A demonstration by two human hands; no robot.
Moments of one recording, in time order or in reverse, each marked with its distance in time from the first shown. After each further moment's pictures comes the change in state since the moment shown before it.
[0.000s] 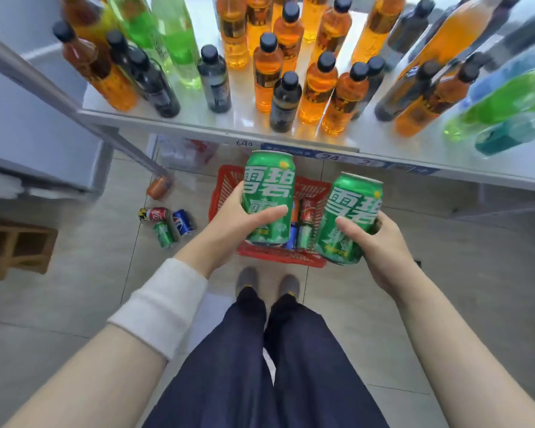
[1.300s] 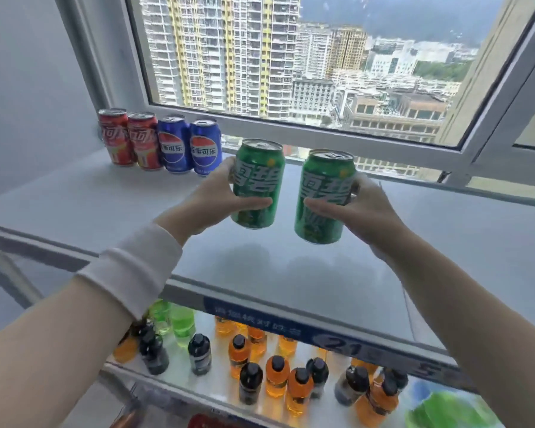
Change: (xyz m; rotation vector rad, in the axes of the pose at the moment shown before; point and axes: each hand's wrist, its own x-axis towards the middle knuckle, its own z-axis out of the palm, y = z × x) left_hand 0.048 0.460 0.006 0.444 0.317 0.741; right_hand 0.052 -0.477 -0.049 -0.275 -0.088 -0.888
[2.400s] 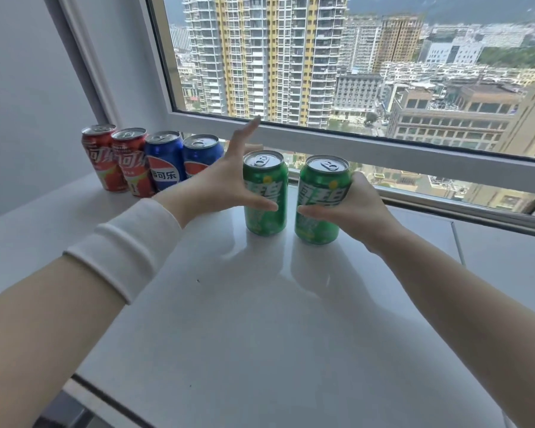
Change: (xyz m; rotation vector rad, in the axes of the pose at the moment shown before) left_hand 0.137 -0.014 -0.029 0.420 -0.023 0.042; right_hand 0.185 0.063 0.036 -0.082 -0.130 0.003
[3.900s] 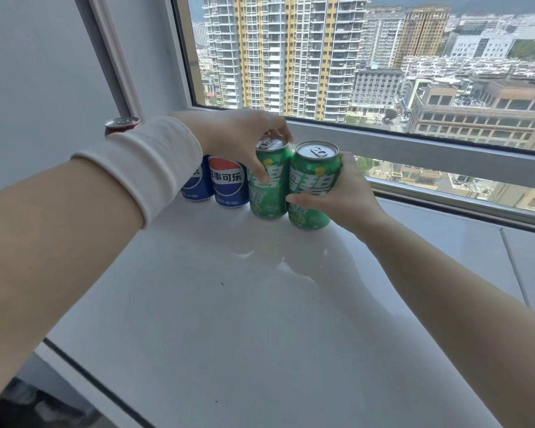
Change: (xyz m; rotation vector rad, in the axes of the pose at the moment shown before) left_hand 0.038 0.010 -0.054 0.629 -0.206 0.021; right_hand 0.017 -0.028 0.047 0.005 0.038 -0.079
